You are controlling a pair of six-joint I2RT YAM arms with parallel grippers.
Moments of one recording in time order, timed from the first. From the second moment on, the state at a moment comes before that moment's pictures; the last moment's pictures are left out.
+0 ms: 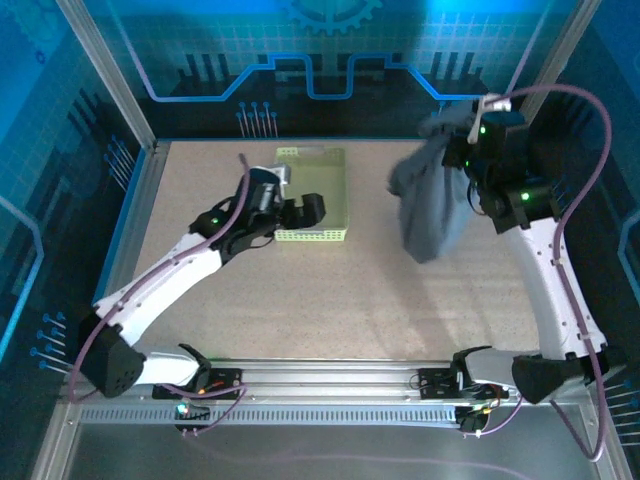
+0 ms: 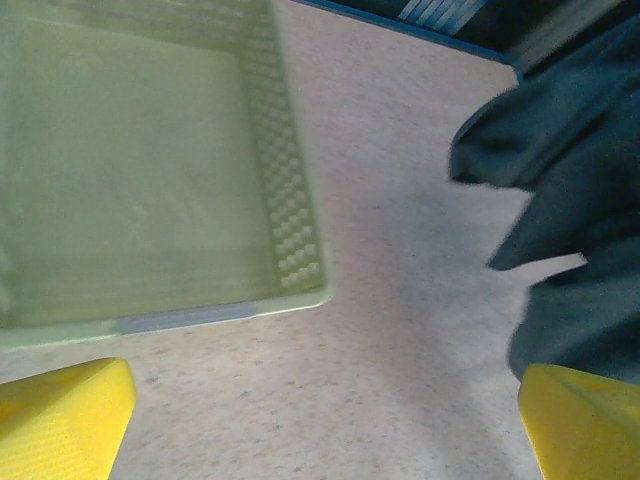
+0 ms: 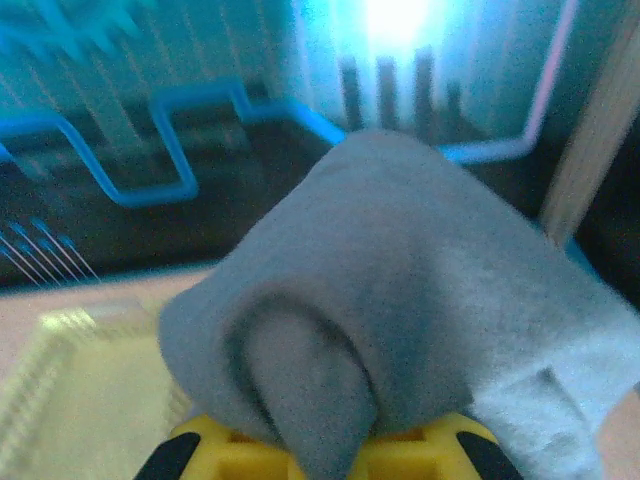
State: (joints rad) left arm -0.59 1.37 1.23 -0.47 0.01 -0.64; right arm 0.18 1.24 1.50 -0.70 0.22 0.24
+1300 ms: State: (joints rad) left arm -0.68 2.56 2.39 -0.74 -0.36 -0.88; right arm 0.18 1.11 0.60 -0.29 -0.05 0.56
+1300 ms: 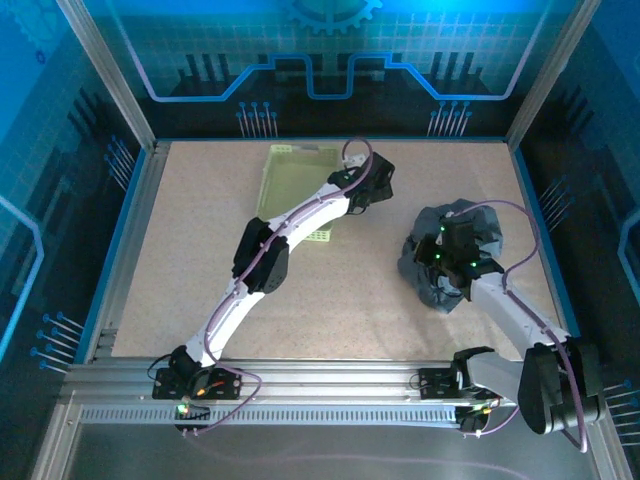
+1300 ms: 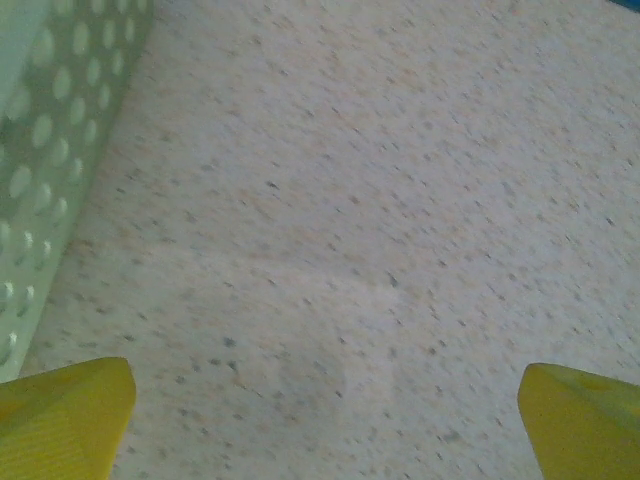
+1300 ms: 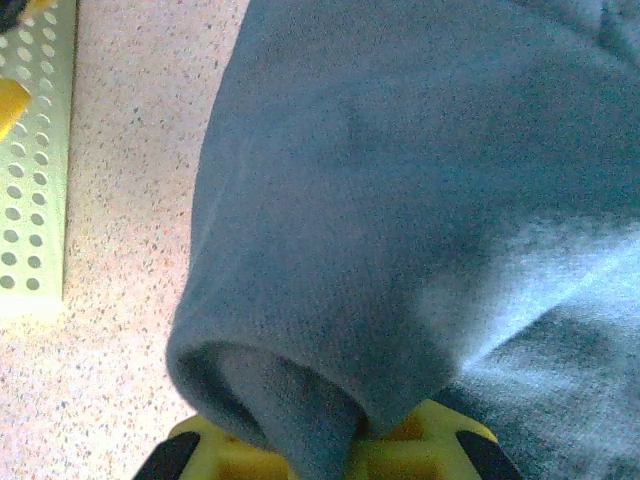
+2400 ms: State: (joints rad) left arm -0.11 2.36 1.97 -0.59 -0.43 -0.90; right arm 0.30 1.00 0.59 -0.39 0.03 0.57
